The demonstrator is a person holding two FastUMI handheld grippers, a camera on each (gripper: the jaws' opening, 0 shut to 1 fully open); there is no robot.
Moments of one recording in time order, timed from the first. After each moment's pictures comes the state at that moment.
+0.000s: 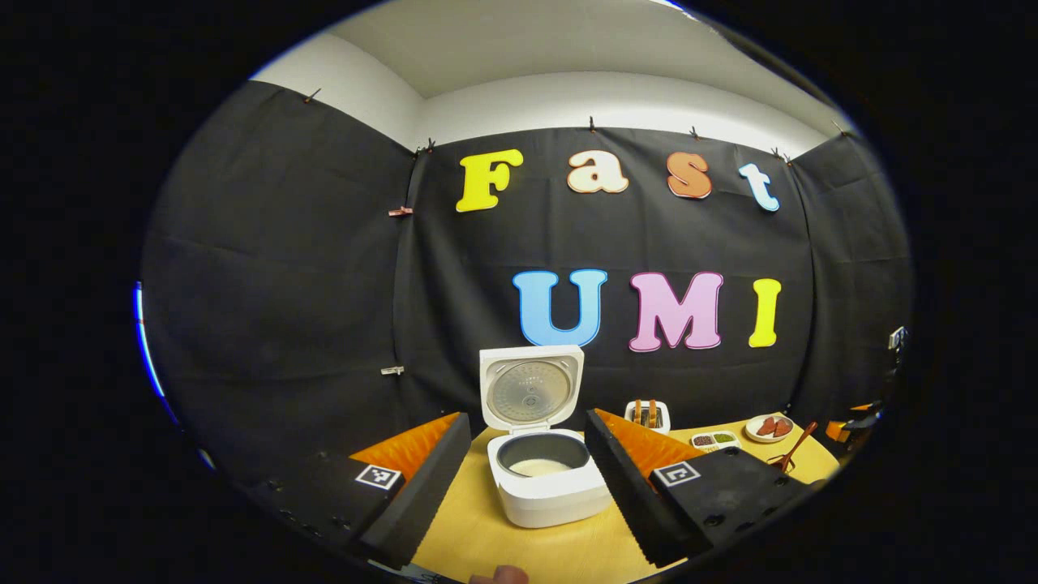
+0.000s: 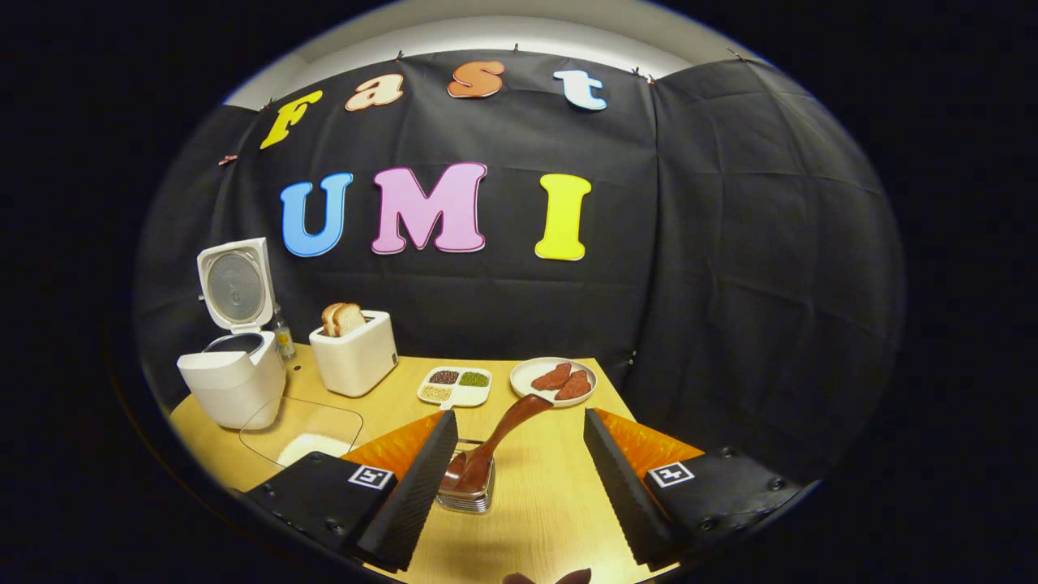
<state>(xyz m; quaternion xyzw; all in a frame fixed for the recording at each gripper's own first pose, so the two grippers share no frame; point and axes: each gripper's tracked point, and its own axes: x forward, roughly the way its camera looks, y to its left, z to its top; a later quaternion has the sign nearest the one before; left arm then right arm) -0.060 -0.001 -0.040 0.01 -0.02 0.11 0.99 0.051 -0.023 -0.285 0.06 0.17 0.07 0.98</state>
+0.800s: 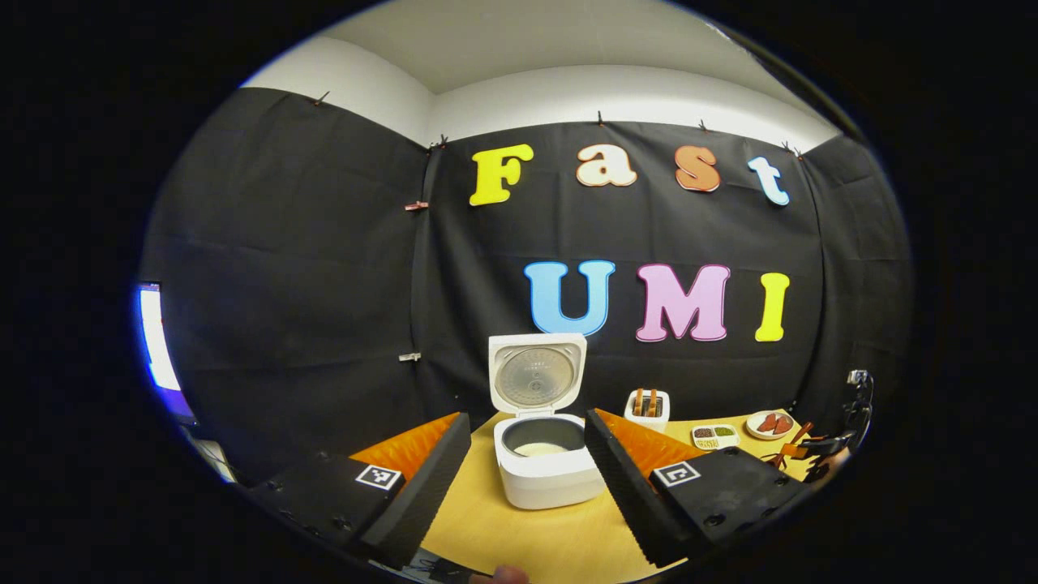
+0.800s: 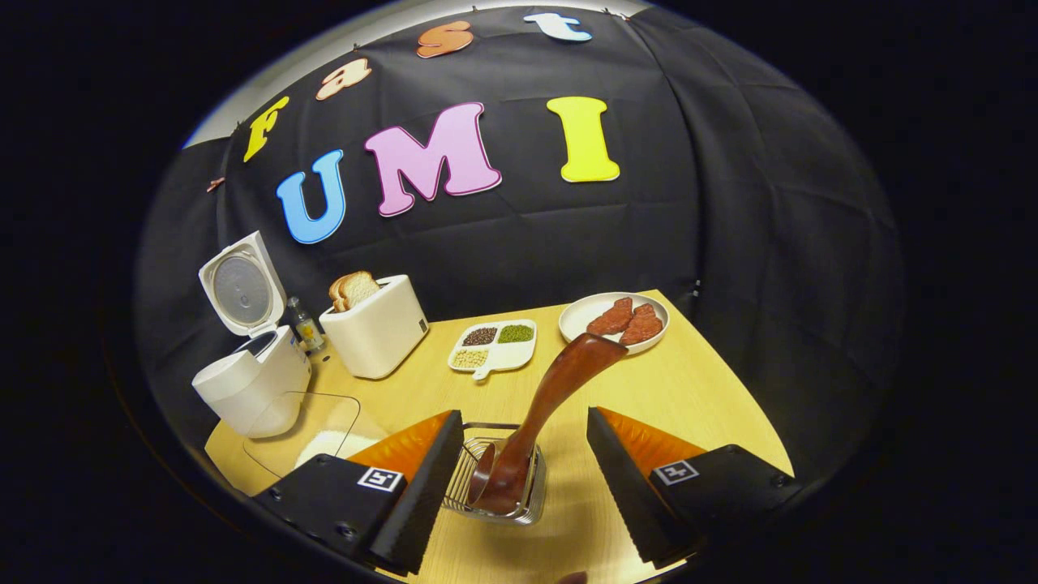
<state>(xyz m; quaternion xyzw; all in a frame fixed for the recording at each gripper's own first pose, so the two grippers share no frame) -0.102 -0.025 -0.038 0.00 0.01 0.16 0.99 0.119 0.033 -0.383 0.17 0.26 0.14 0.94</state>
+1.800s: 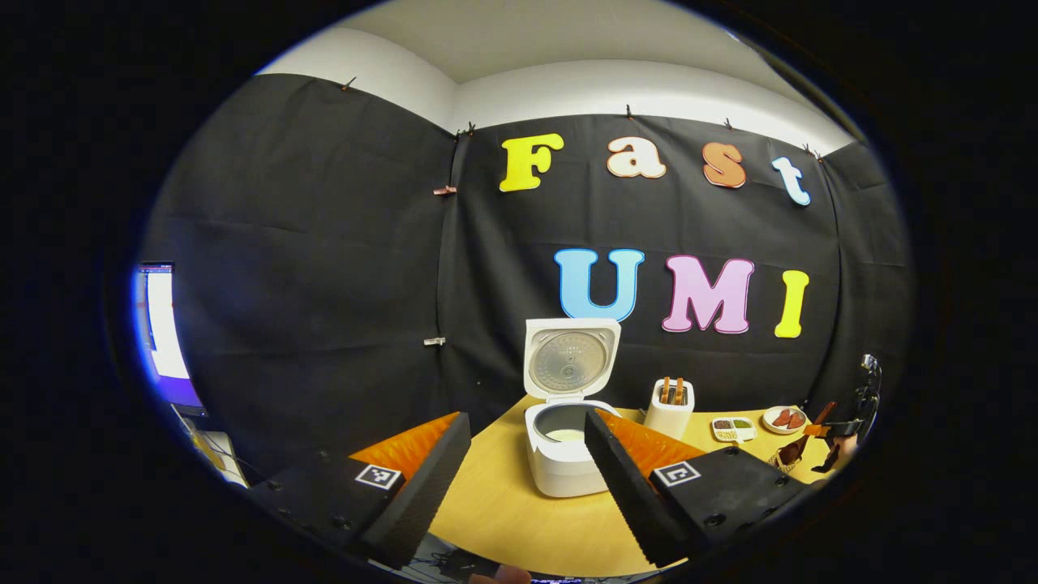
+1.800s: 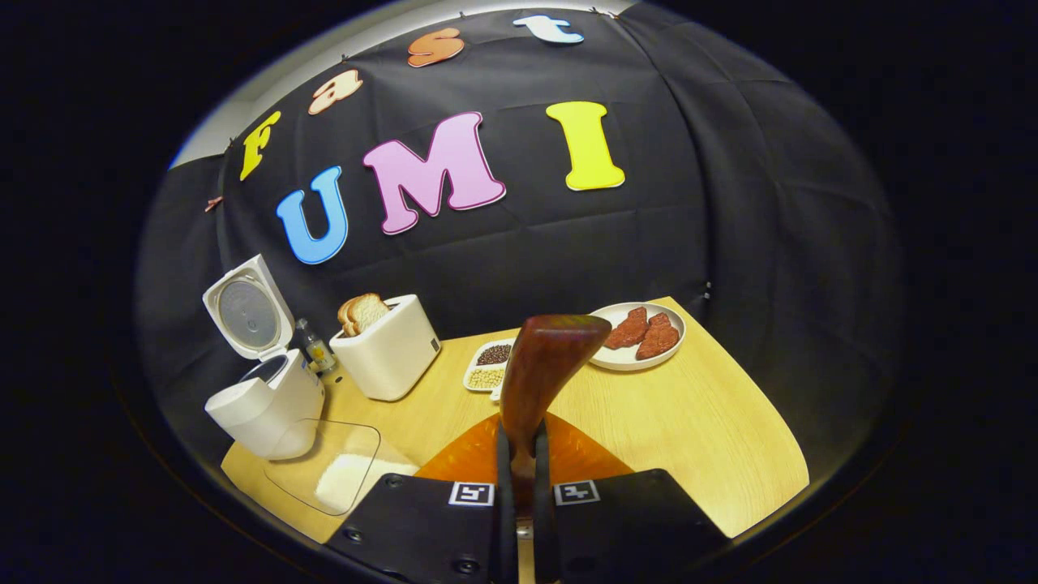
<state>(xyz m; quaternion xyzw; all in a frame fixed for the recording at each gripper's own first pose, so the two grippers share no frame) -0.127 0.033 -0.055 -0.02 0.03 0.17 0.98 0.127 0.035 -0.331 0.19 0.22 0.13 0.95</state>
